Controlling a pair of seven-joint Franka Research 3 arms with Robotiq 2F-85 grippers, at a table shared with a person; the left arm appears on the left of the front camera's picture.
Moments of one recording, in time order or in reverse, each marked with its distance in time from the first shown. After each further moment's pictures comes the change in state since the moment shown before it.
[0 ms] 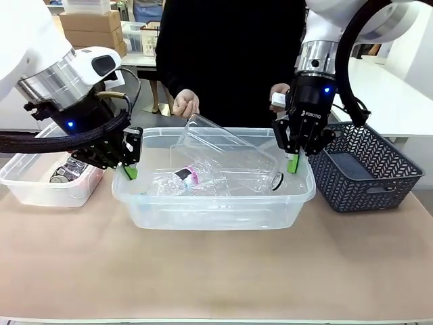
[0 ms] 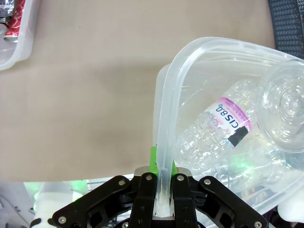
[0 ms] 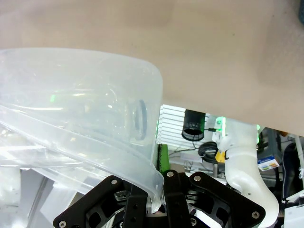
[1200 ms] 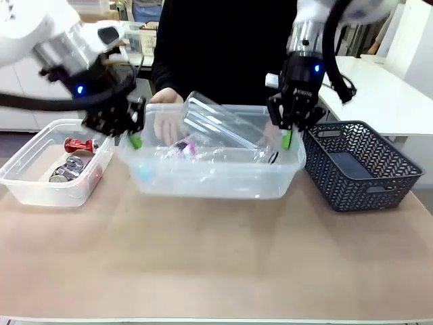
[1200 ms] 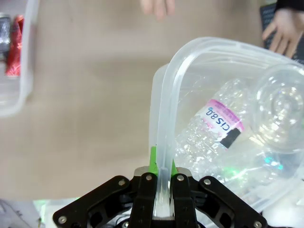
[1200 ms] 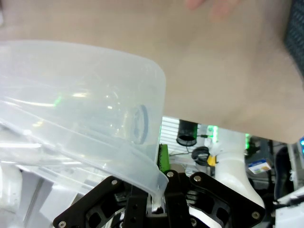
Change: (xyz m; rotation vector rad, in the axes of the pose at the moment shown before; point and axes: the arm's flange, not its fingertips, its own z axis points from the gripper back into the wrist) left arm 0.099 0.007 0.007 -0.042 0.029 -0.001; right arm 0.053 0.008 0.054 -0.031 -0.004 0.019
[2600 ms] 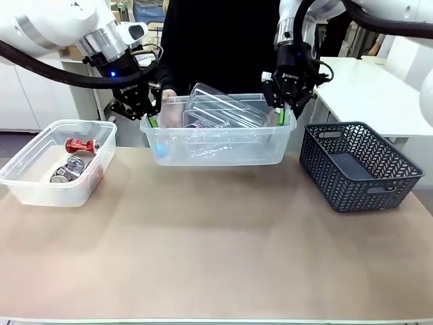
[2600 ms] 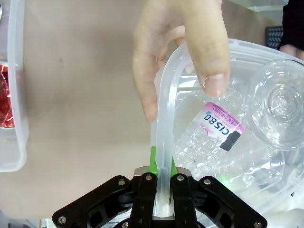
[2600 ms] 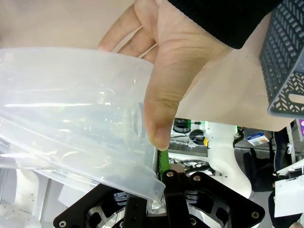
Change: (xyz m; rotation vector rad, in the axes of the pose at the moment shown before) left arm 0.096 0.007 -0.036 -0.012 0.065 0.027; right arm 0.115 -0.023 0.037 -0.010 0.160 -0.091
